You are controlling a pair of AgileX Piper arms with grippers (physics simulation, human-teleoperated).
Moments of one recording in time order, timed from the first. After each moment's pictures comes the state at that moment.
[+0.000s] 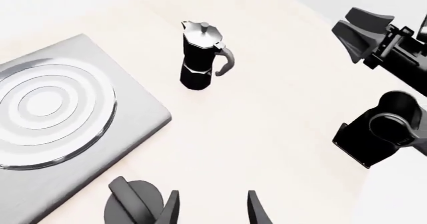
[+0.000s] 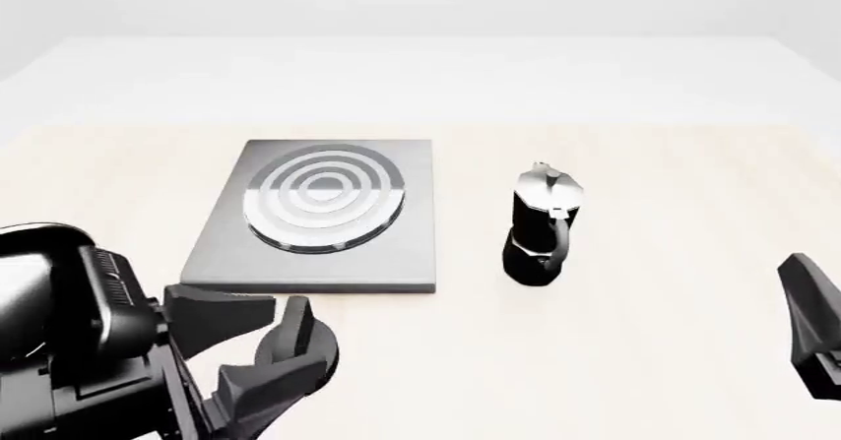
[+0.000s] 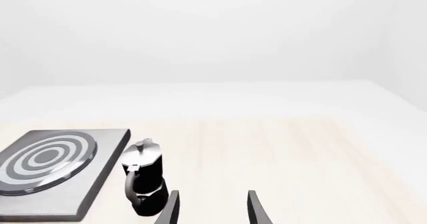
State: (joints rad) left arm -0.93 0.70 -0.30 0.10 -0.20; right arm 0.01 0.00 -0.05 0.07 0.03
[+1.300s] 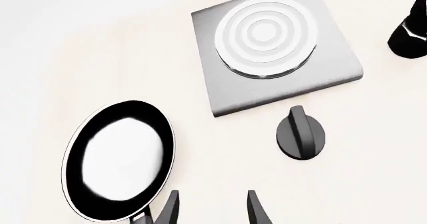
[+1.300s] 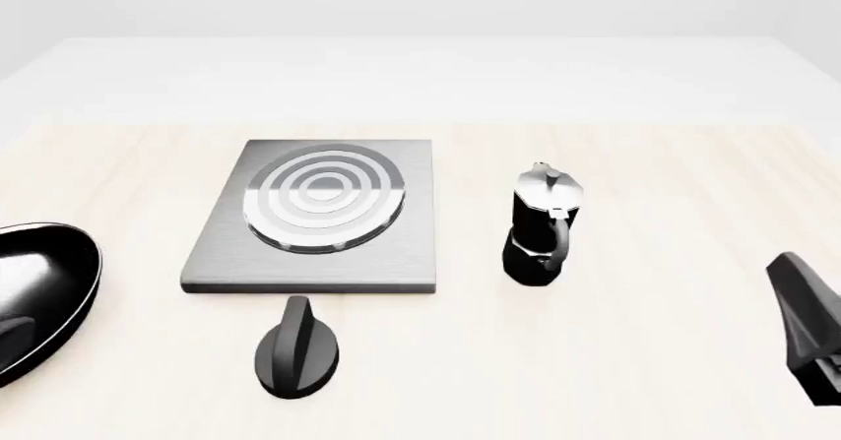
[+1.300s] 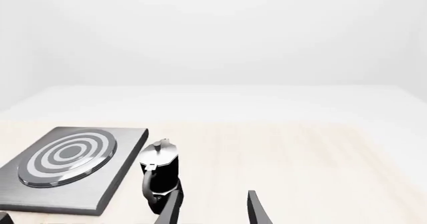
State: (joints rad) left arm -0.06 0.27 -0.58 0.99 0.24; right arm 0.09 0.00 -0.07 0.08 0.03
